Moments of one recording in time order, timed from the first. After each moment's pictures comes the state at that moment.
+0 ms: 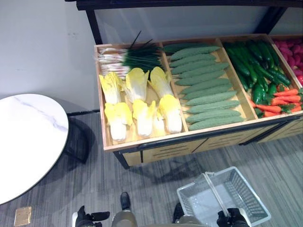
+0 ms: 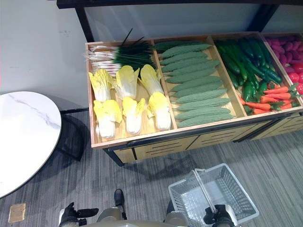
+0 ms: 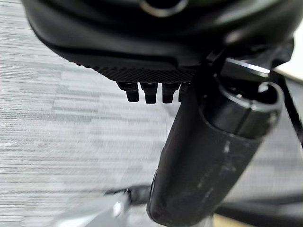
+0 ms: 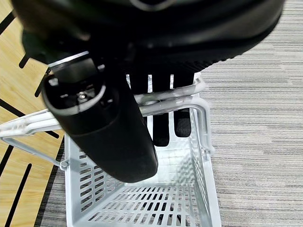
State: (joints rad) left arm 0.02 0.22 0.12 1.22 -0.26 -0.12 0.39; right arm 0.05 -0.32 0.12 1.29 -0.01 -0.10 -0.28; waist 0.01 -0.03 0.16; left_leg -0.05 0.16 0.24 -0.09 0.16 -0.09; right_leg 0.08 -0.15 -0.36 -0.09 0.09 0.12
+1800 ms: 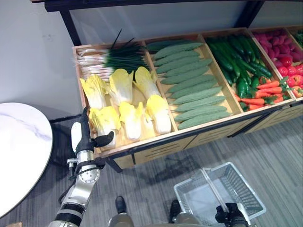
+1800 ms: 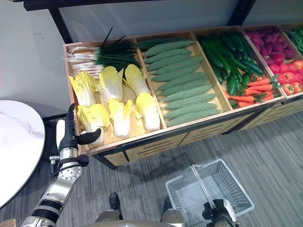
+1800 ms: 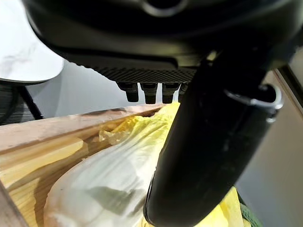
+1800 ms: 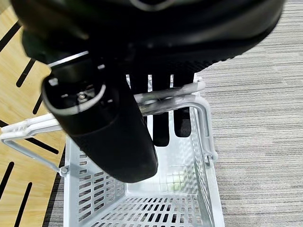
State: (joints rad) left arm -0.06 0.41 -0.10 0.32 0.16 -0.16 0.54; right arm 0.04 -0.31 0.14 1.22 -0.04 -0.12 -0.31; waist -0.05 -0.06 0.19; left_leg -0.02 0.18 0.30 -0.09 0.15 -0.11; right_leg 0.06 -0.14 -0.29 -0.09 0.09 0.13
